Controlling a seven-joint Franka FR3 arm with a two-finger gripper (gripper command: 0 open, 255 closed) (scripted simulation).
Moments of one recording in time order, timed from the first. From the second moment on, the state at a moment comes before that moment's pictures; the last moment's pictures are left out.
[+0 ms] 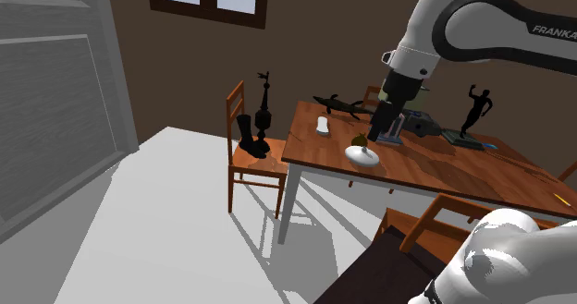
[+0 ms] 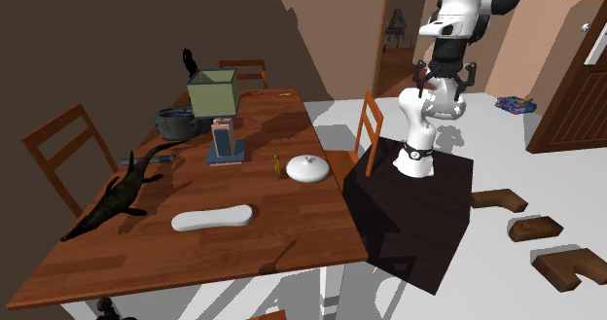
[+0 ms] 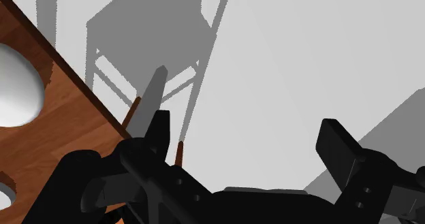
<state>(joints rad) -0.02 -0.76 0.07 -2.29 0.09 1.60 -0.12</state>
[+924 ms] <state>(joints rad) -0.05 -0.63 -0.23 -2.35 -0.01 1.81 -0.53</state>
